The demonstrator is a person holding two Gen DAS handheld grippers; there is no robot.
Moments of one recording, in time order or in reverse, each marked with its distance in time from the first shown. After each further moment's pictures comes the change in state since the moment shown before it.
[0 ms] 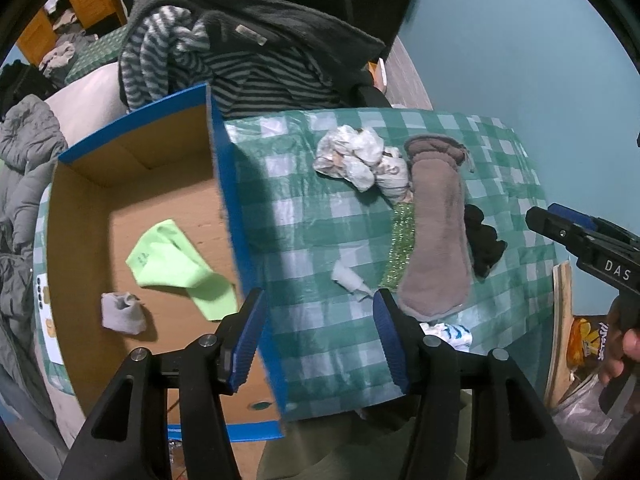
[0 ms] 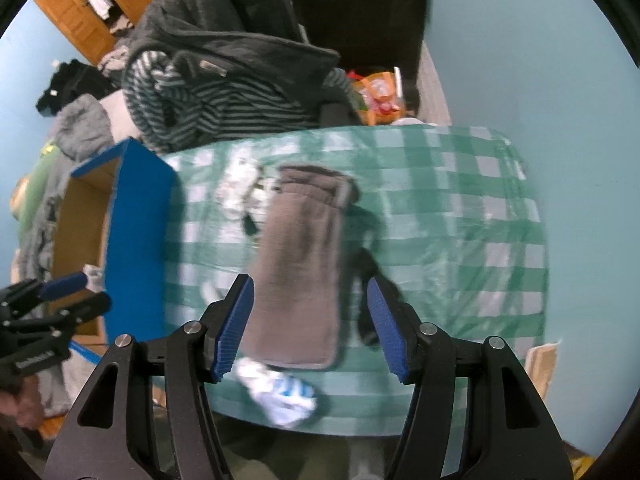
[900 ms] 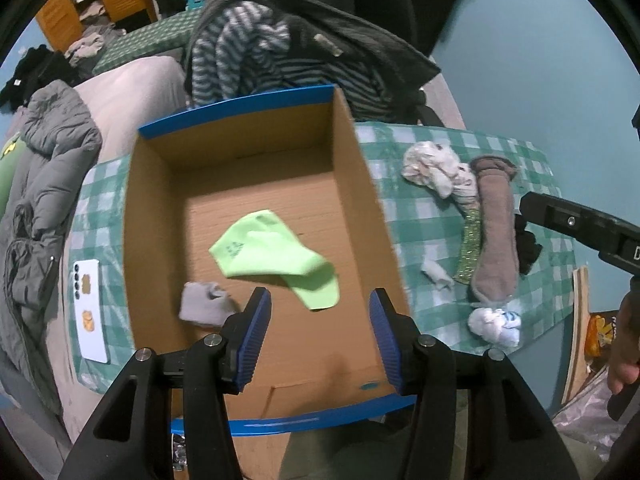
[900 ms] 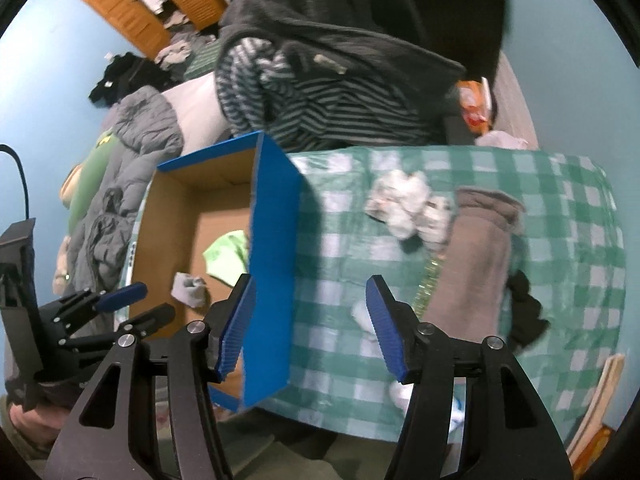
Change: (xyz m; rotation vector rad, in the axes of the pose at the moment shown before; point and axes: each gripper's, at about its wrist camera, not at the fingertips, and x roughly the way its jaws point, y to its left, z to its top) left arm -0.033 0.104 -0.020 -0.048 -0.050 0.031; right arm 0.007 0.133 0.019 -0.037 -0.002 0.211
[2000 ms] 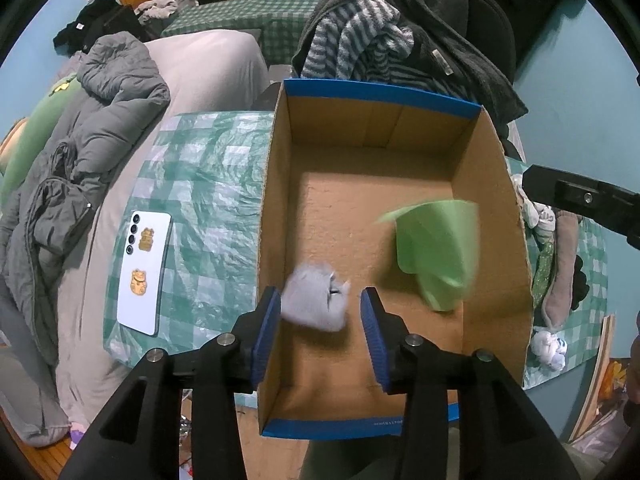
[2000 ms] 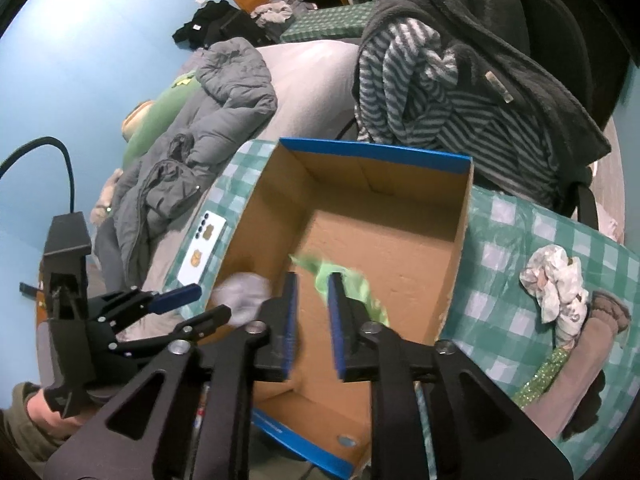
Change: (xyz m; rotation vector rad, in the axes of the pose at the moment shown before) left arm 0.000 0.117 -0.030 -0.202 -0.028 0.117; right arm 0.068 0.143 0.031 -0.284 0.074 0.191
